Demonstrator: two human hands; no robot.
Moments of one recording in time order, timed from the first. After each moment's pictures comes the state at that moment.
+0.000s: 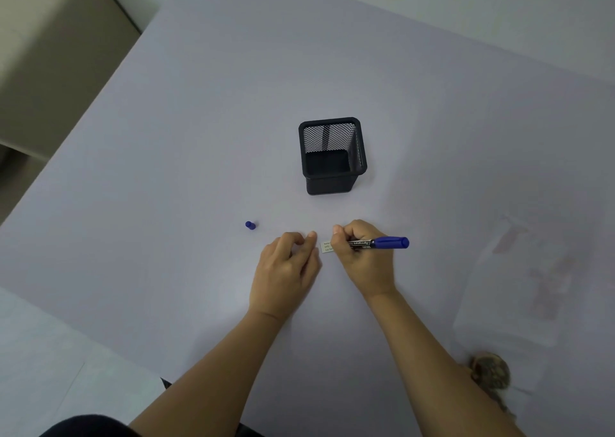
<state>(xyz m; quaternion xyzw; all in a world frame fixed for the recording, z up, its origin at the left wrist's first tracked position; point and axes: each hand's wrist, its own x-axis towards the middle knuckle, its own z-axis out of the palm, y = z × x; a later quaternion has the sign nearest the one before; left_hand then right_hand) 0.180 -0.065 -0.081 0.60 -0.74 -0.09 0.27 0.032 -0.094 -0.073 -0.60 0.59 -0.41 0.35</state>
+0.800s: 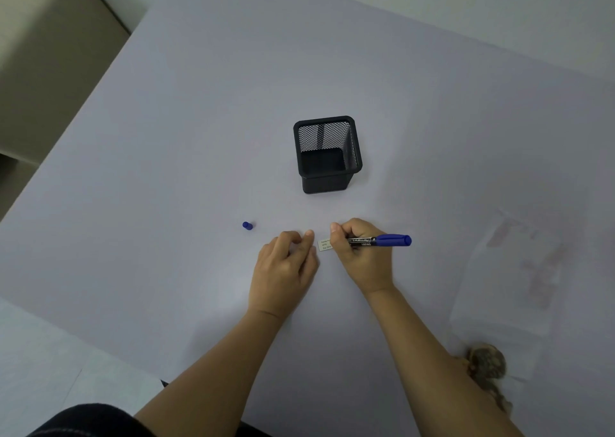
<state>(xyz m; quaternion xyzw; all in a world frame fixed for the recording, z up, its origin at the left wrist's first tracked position) 0.181 -0.066 -0.082 0.60 -0.74 -0.10 0.27 0.033 -0.093 -0.069 -0.57 0.60 -0.42 0.37</state>
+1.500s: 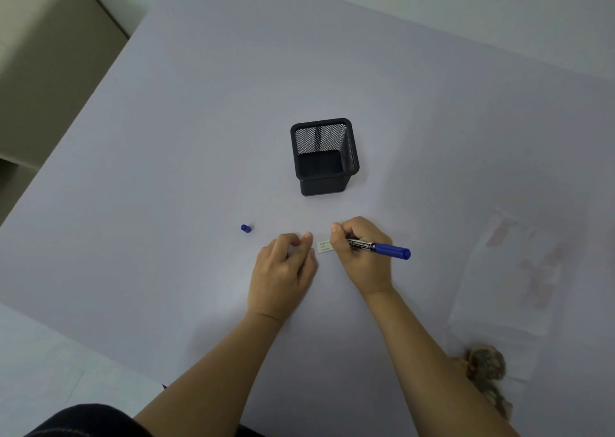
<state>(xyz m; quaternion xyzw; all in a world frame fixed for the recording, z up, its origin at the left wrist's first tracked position) 0.180 -0.067 -0.083 0.60 -0.75 -0.09 0.28 0.033 -0.094 -0.071 -0.60 0.61 -0.43 0.30</state>
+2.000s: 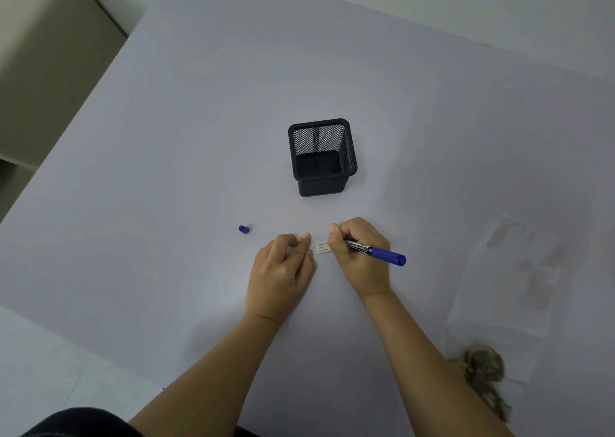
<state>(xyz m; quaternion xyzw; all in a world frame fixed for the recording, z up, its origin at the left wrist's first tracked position) 0.180 -0.067 -0.081 0.60 -0.74 -0.08 0.28 0.033 -0.094 -0.075 -0.60 0.61 -0.43 0.29</state>
